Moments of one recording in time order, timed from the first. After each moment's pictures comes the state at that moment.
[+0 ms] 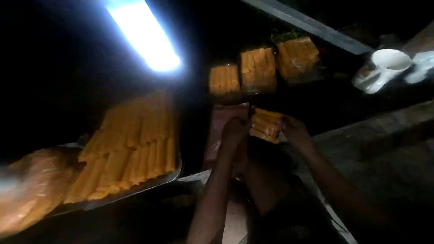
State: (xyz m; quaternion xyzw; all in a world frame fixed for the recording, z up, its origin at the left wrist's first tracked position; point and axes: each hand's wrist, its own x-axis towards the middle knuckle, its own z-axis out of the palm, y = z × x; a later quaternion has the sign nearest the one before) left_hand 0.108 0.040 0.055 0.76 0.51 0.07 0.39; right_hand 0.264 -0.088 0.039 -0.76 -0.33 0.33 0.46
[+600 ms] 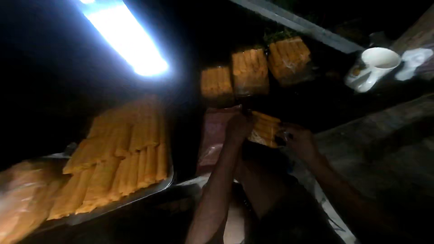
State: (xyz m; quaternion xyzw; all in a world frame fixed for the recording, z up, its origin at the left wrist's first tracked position) left_hand 0.148 0.044 0.057 0.79 0.50 0.02 0.36; right_hand 0.282 -0.118 0.022 -0.78 -0.50 0.16 0.35
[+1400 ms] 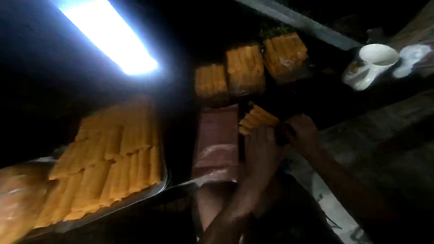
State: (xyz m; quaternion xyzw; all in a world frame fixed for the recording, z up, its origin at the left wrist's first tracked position) left_hand 0.154 -0.057 0.039 0.90 0.35 0.20 0.14; right_hand 0.306 -0.116 0.011 -0.76 -0.57 0.00 0.31
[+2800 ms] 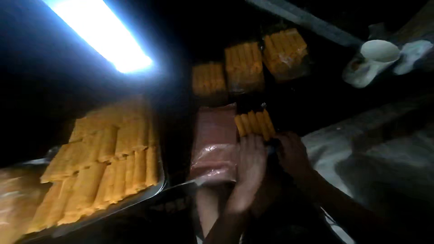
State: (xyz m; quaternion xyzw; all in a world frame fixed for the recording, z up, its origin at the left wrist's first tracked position) left_hand 0.132 -0.058 0.018 0.91 0.35 0.22 0.04; right_hand 0.248 -0.137 0.000 -0.77 -0.54 0.02 0.34
